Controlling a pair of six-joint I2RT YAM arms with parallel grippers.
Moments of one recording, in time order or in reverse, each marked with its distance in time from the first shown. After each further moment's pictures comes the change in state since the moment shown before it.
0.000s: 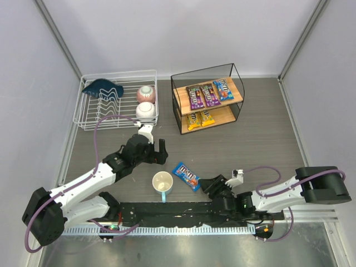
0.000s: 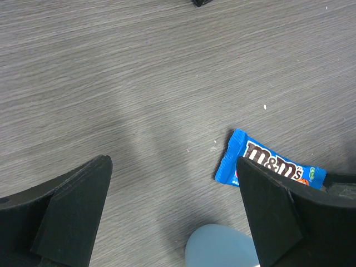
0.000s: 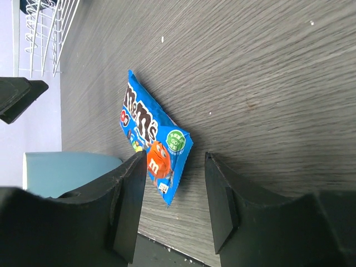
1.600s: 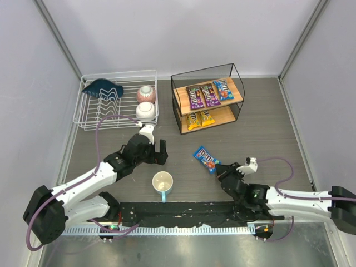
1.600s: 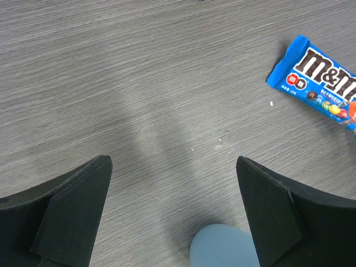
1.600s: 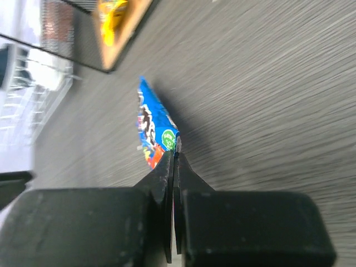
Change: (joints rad) left arm 0.000 0.020 0.000 0.000 -0.001 0.015; right arm -0.382 -0.397 -0.024 -0.140 -0.073 -0.365
